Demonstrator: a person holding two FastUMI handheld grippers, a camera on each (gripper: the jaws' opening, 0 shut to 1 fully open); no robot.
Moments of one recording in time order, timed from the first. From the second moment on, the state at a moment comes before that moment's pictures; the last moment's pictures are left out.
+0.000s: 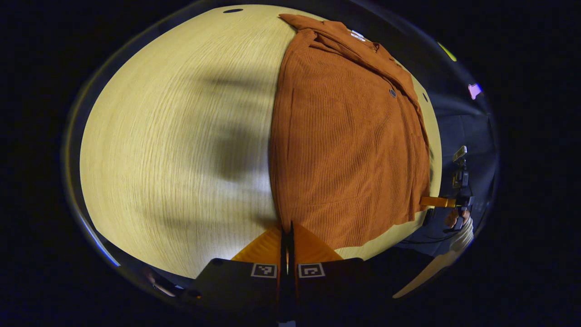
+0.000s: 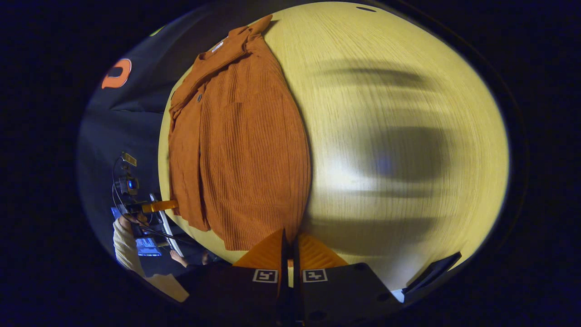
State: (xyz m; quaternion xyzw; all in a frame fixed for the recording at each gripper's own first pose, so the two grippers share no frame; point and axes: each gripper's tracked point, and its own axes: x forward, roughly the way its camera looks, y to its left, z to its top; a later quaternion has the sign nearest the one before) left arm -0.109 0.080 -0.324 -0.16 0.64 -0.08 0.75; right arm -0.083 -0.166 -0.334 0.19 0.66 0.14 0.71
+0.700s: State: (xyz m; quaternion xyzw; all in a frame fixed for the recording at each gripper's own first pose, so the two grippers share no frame) left arm -0.072 0.077 -0.219 -0.16 0.56 -0.11 0.81; right arm -0.027 -0.122 -0.203 0.15 0.56 0.24 0.78
